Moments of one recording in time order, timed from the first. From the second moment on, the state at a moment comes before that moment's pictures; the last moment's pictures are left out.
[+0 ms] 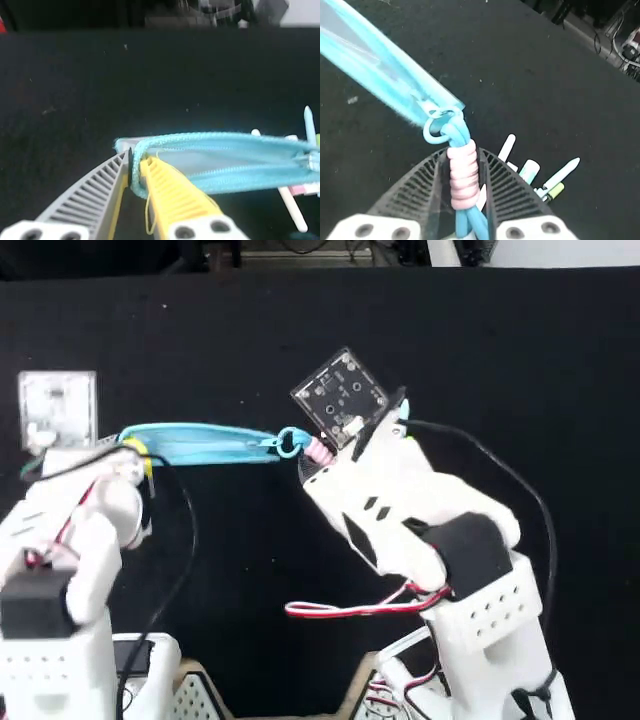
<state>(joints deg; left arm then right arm) -7.2 -63.5 27.2 75.7 -3.6 -27.3 -45.6 17.2 78.7 12.7</state>
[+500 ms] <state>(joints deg) -7.0 -28.6 -9.2 100.4 -3.9 -27.3 -43.0 16.0 81.5 12.7</state>
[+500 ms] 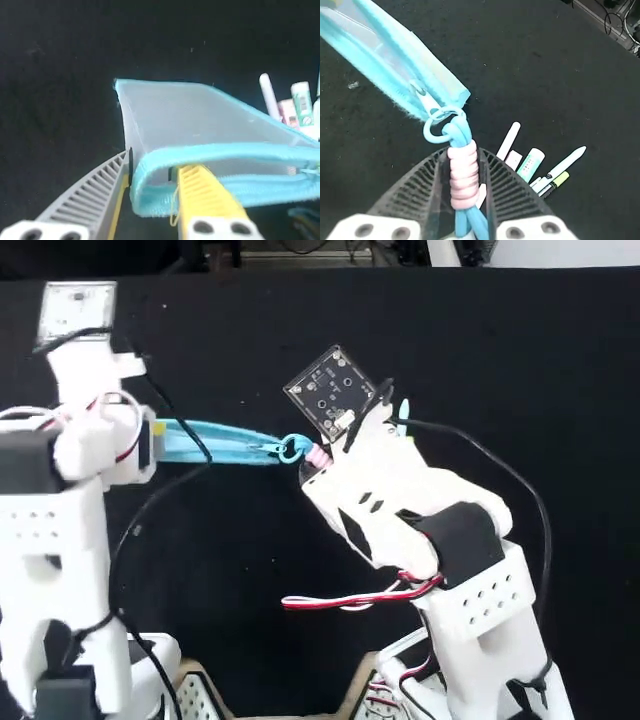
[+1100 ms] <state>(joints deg) -6.9 -30.2 -9.5 100.4 -2.7 -27.0 -43.0 18.6 78.9 12.7</state>
